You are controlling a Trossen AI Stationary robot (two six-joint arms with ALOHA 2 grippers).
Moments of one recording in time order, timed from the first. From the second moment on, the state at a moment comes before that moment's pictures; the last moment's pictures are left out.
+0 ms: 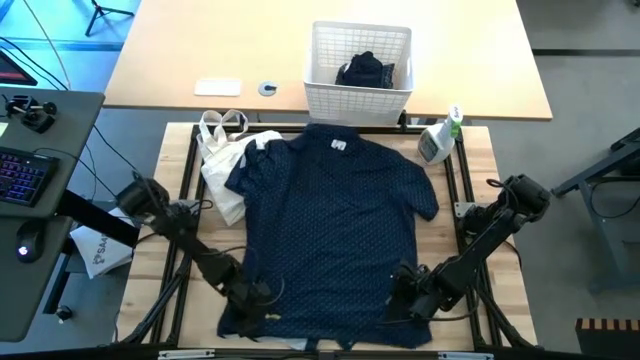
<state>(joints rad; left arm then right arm) -0.71 1.74 0.81 -0.13 0.39 -1.29 0.83 1.65 0.95 -0.57 0.33 1.70</state>
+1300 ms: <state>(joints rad) 0.19 1.52 1.42 -0.61 0.17 -0.28 0.26 1.01 0.95 -1.35 0.36 1.60</state>
